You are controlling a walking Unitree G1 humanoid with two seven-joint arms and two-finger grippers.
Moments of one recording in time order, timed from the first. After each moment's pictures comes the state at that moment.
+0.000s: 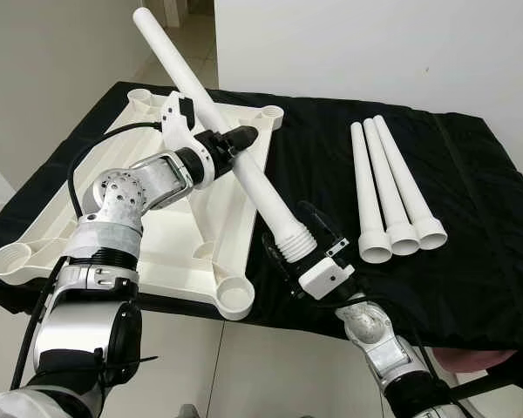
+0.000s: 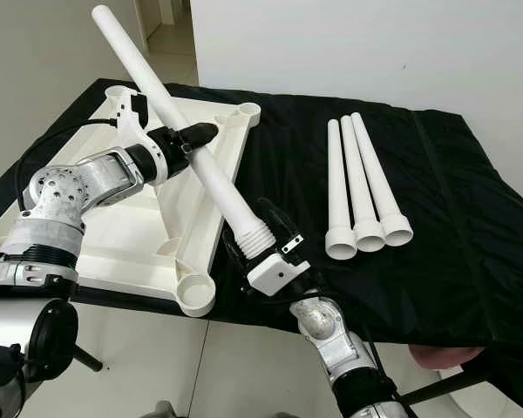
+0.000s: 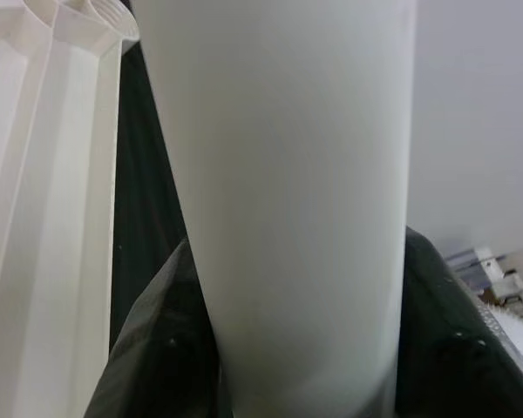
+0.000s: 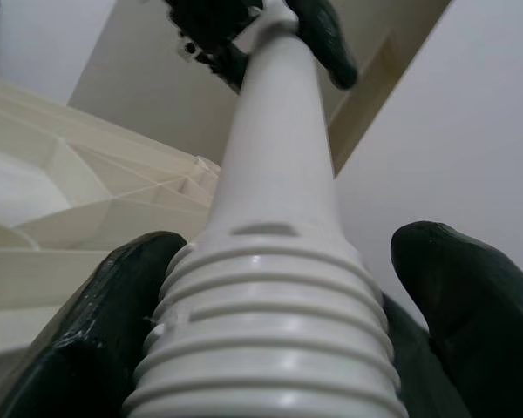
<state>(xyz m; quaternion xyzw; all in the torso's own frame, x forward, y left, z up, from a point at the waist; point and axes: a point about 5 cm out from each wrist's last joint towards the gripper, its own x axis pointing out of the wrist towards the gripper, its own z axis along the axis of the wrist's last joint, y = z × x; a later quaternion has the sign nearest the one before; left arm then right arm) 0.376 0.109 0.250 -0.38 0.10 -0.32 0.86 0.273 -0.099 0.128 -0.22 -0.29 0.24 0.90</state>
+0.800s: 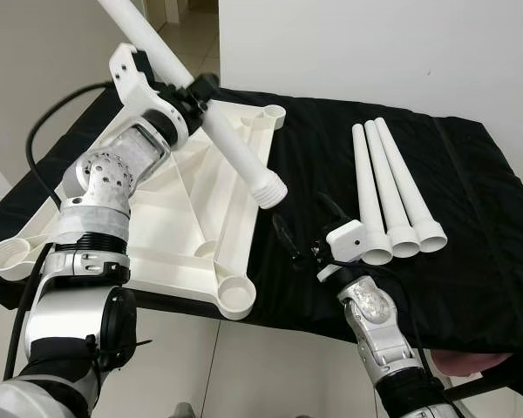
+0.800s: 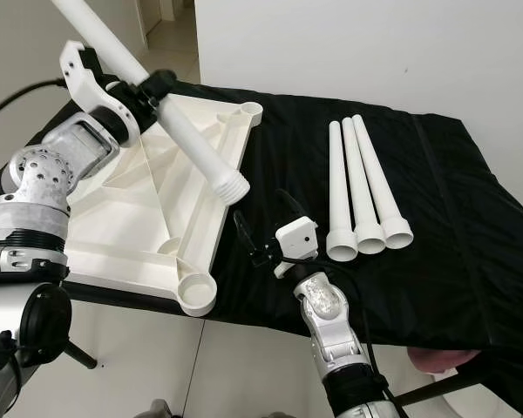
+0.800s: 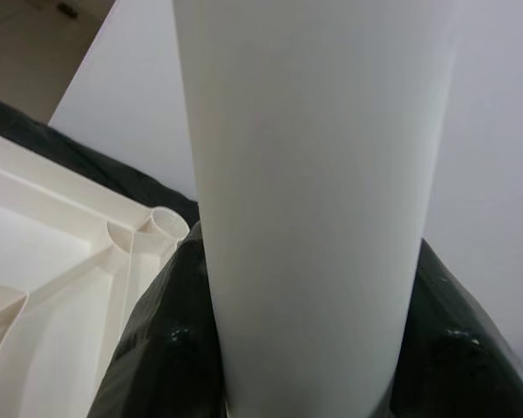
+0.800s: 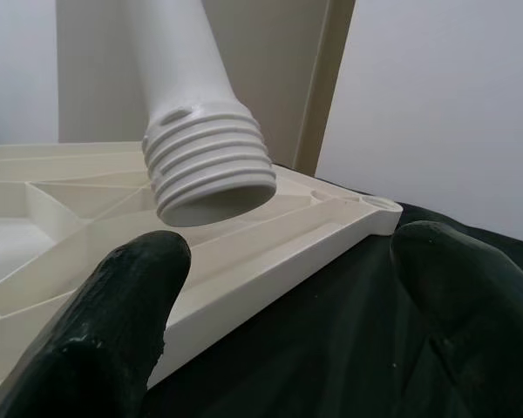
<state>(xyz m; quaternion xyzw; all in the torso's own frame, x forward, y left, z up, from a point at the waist) 0.381 0.135 0.299 -0.31 -0.07 -0.26 0.91 0.292 -0.113 0.141 -0.07 -0.20 0.23 0.95</state>
